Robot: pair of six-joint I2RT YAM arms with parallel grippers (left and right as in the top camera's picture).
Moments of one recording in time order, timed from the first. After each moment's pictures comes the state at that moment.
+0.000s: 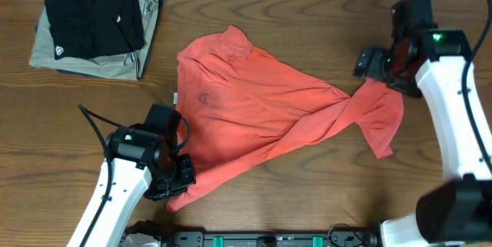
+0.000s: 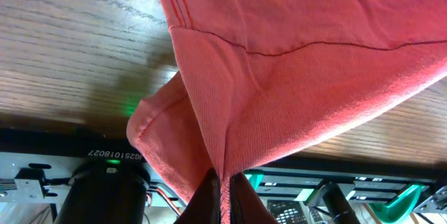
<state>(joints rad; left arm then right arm) -0.25 1.13 0.85 -1.36 0.20 -0.49 -0.01 1.68 1.53 -1.16 0.06 0.44</state>
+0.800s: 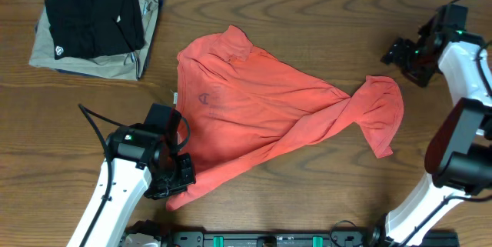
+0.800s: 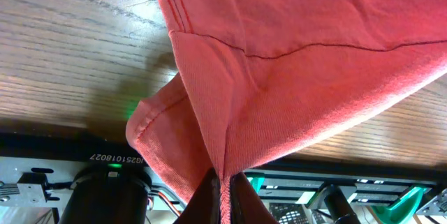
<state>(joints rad) -0.25 1.13 0.85 -1.35 0.20 -0.48 -0.26 2.02 1.53 -0.78 -0.21 0.33</state>
